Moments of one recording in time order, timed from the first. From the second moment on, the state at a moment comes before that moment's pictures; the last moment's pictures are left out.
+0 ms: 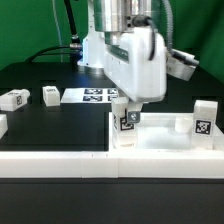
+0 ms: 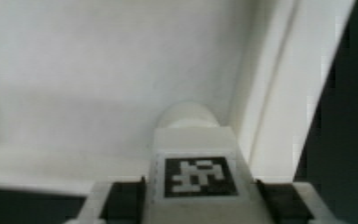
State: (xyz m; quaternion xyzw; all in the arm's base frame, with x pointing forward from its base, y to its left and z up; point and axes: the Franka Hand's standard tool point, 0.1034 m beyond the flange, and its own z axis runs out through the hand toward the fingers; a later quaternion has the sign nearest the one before) arm 0.667 -0.001 0.070 -0.68 0.73 -0.02 0.05
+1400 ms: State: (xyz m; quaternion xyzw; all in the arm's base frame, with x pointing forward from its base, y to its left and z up) arm 0.668 -0.010 0.072 -0.92 0.38 -0.04 0.06
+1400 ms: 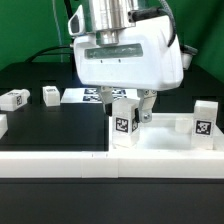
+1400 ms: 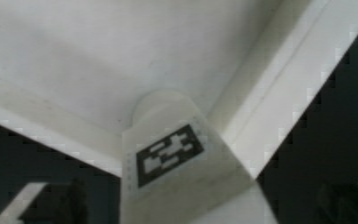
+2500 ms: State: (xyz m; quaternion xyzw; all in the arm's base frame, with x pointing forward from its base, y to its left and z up) arm 0.671 -0.003 0.073 -0.68 0.73 0.00 0.05
